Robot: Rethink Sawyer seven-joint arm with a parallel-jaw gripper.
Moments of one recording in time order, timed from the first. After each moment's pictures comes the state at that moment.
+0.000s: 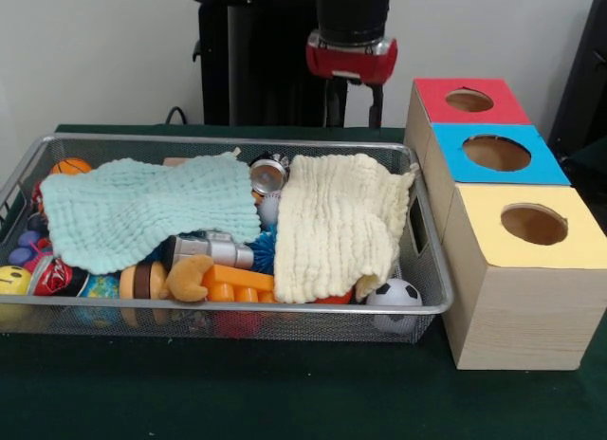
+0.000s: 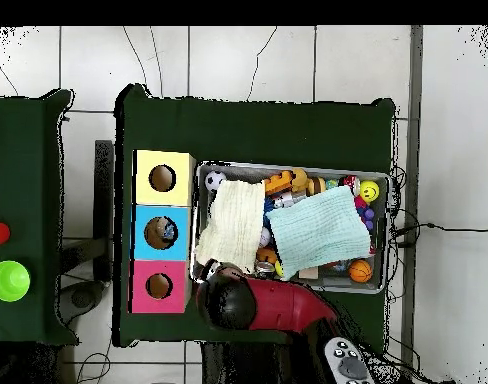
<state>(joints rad) -0.36 -0.81 0.15 2.11 -0.13 0.29 2.05</state>
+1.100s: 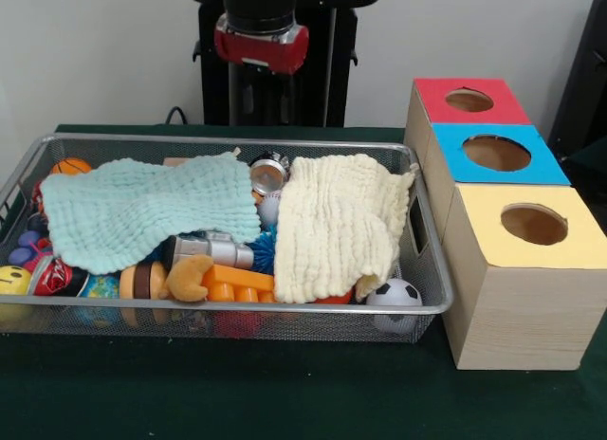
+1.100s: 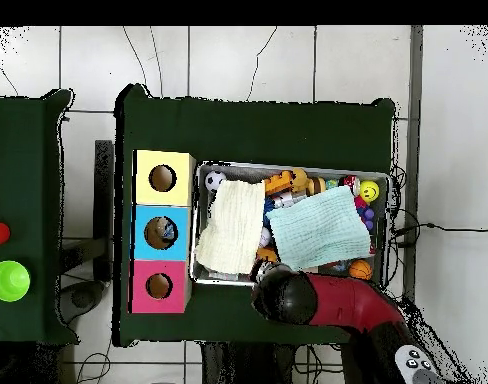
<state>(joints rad) -0.57 -0.82 0.20 2.03 -0.34 0.44 2.05</state>
